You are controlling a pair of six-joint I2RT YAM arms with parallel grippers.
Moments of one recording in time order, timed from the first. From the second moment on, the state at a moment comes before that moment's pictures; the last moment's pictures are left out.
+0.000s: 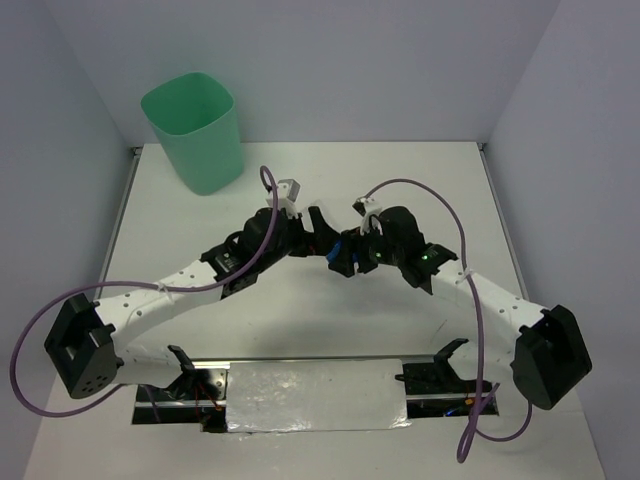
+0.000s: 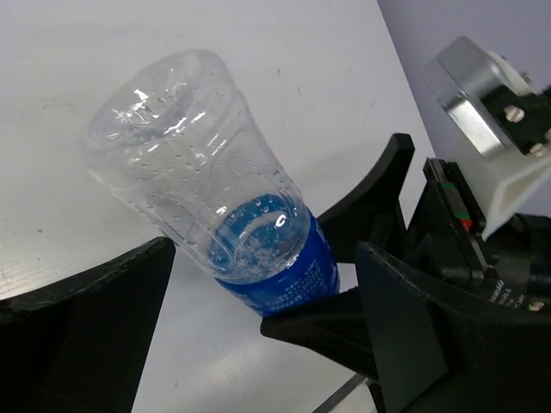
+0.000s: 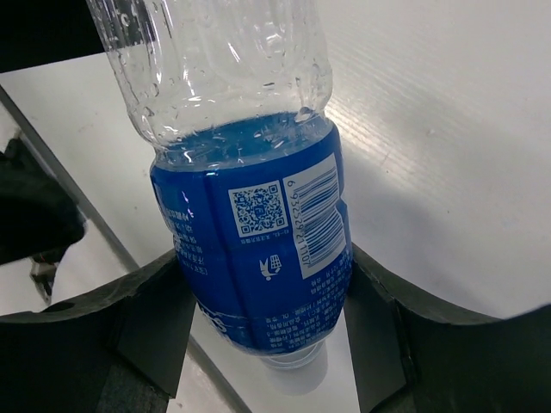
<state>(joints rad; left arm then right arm) -0.82 1.29 0.93 0.02 -0.15 -0.68 0.58 1.18 0.75 -0.15 -0.35 0.31</state>
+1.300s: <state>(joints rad) -0.16 1.48 1.65 -0.06 -0.48 -0.51 0.52 0.98 0.72 -0.15 -0.24 0.28</state>
